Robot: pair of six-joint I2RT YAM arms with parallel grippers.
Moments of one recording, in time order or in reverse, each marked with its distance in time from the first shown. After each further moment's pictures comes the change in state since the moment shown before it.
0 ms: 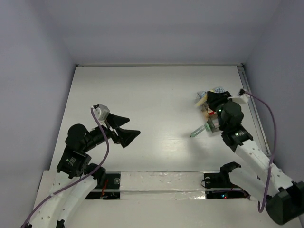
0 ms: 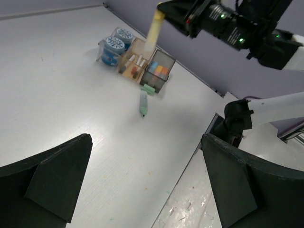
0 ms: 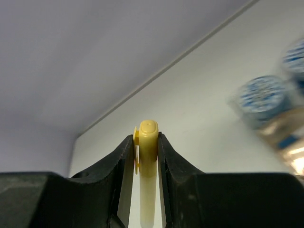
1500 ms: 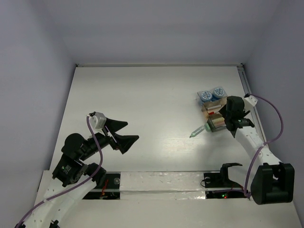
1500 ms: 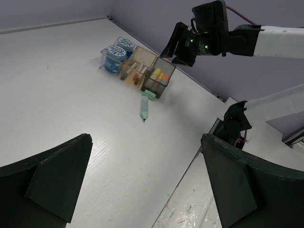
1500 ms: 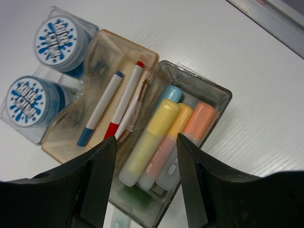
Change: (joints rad) left arm -0.169 -0.143 -0.051 -0.052 -0.203 0.019; right arm -0.381 0.159 0.015 -0.482 0.164 -0.132
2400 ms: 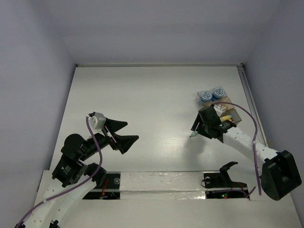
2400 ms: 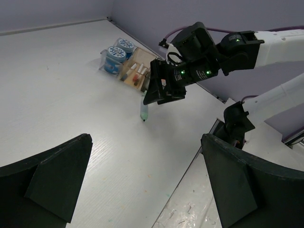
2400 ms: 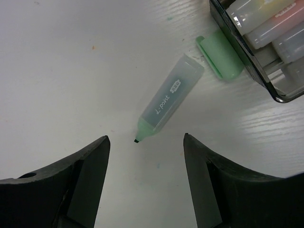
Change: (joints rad) left arm -0.008 -0.006 0.000 0.000 -0.007 0.000; right arm 0.434 0.041 0.002 -0.264 -0.284 0.151
